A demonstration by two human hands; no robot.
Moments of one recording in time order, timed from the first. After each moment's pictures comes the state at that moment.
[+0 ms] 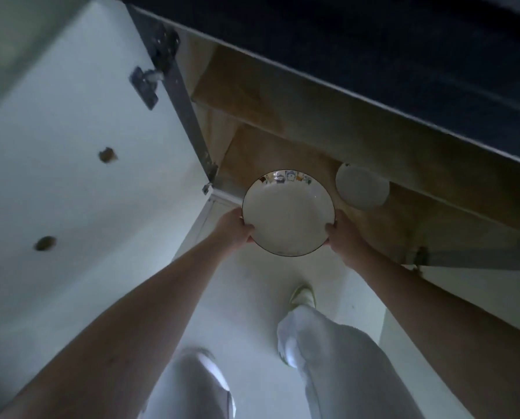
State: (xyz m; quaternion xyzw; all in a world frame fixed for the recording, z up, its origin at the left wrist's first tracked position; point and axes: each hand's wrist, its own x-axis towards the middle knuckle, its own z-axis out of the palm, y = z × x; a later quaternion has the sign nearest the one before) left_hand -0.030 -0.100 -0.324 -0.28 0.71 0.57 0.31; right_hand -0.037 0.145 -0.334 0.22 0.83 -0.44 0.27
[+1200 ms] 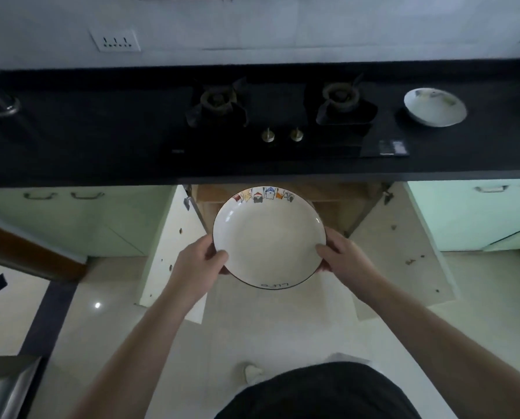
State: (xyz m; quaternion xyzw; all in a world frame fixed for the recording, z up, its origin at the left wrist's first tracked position) left_hand 0.196 -0.169 0.207 -0.01 0.86 0.46 0.21; right_hand 0.256 0.091 0.175 0.21 0.79 -0.57 0.09
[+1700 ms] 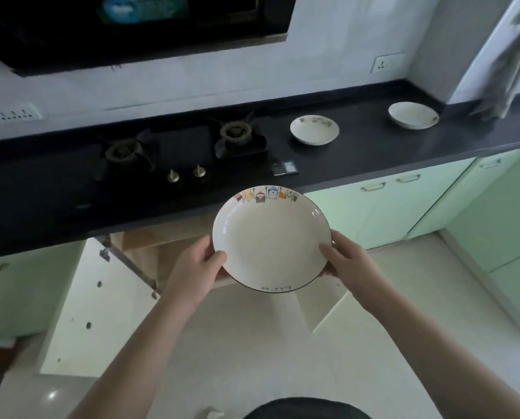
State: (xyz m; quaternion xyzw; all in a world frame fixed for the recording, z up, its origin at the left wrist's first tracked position) left_hand 0.269 0.033 0.261 0.10 0.84 0.49 0.22; right_hand 0.389 0.268 0.238 0.27 0.71 -0.65 -0.06
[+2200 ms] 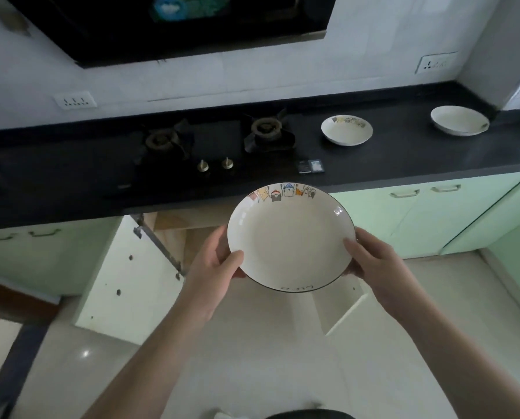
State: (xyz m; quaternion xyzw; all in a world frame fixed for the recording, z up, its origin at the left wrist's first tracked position) left_hand 0.318 0.032 0.271 0.05 0.76 0.62 0.19; right_hand 0.408 0.277 0.261 0.21 0.70 -0.68 -0.04
